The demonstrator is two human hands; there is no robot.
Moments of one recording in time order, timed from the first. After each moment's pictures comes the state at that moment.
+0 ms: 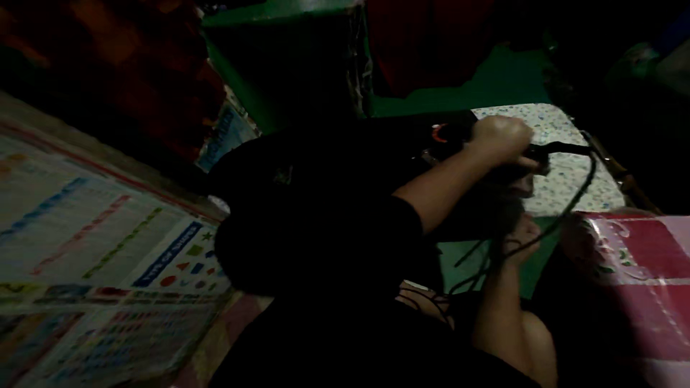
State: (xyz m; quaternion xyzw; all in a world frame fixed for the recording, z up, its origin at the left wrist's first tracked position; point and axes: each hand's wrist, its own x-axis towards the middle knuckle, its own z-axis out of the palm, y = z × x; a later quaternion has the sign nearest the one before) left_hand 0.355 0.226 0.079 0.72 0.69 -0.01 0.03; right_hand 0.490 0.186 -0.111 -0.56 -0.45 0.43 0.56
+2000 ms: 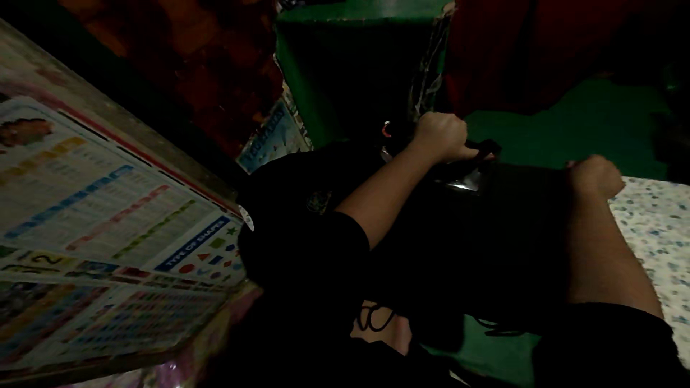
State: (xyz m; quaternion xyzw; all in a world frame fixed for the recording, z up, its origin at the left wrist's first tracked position) left_hand 0.107 0.205 0.078 0.57 0.82 -0.04 -0.01; right_hand 0.286 0.408 -0.006 -0.63 -0.76 0.18 0.08
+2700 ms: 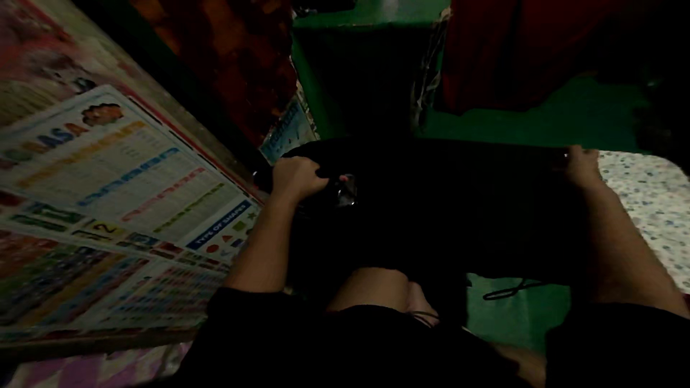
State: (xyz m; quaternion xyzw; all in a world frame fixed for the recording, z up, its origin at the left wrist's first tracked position) left_hand 0.105 -0.095 0.088 0.31 0.95 -0.02 0.05; right_hand 0.358 0.357 -0.003 -0.42 -0.87 0.22 0.14
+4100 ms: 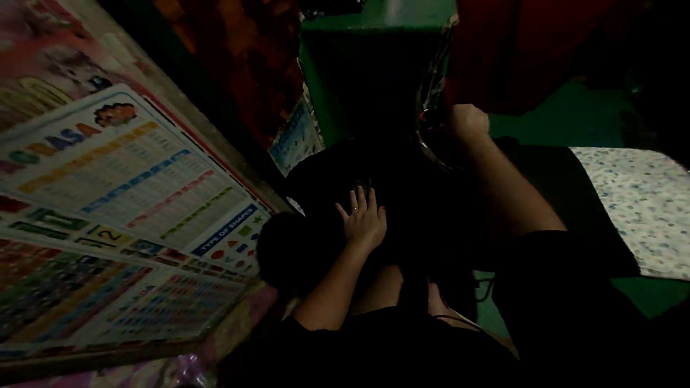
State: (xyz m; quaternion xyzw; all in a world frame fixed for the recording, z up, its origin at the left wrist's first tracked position) left_hand 0.160 -0.071 -0.037 0.27 0.95 0.09 0.08; right_hand 0.162 0.175 0.088 -0.35 -0.93 0.12 0.07
